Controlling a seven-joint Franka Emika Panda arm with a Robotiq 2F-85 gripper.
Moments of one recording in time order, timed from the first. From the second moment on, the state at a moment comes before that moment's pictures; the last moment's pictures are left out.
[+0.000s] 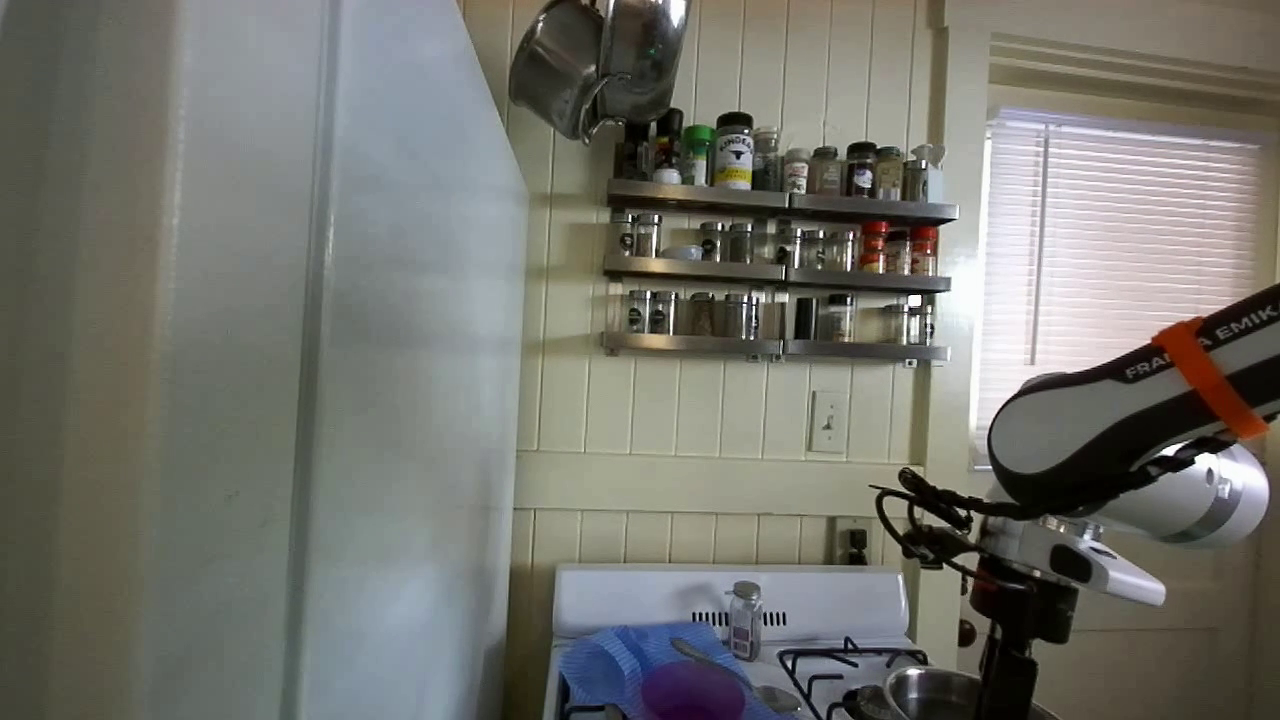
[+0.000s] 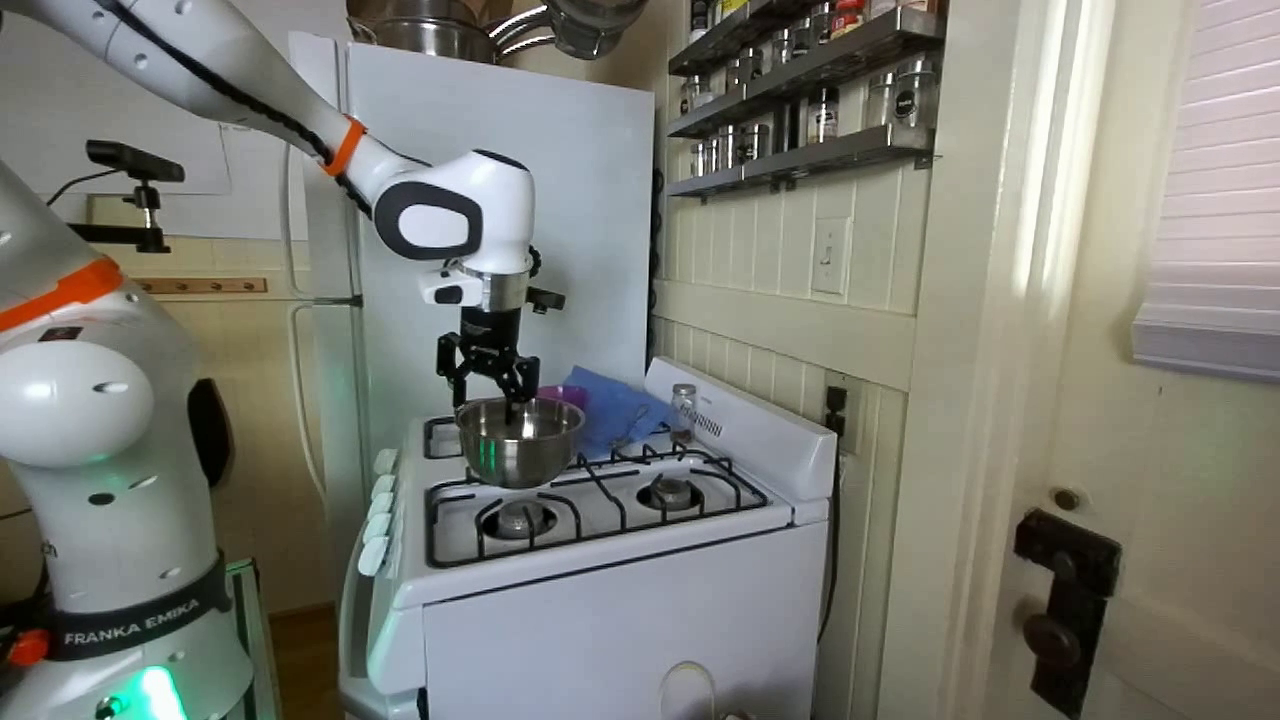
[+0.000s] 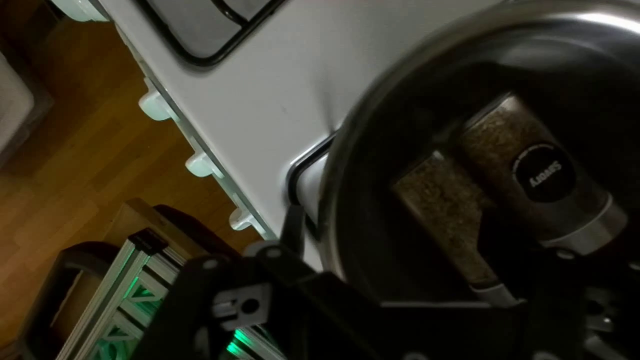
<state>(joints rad) -0.10 -0.55 0.11 -2.74 0.37 2.18 2.29</state>
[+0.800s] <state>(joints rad) -0.05 -0.65 0.02 -2.74 0.37 2.19 1.81</state>
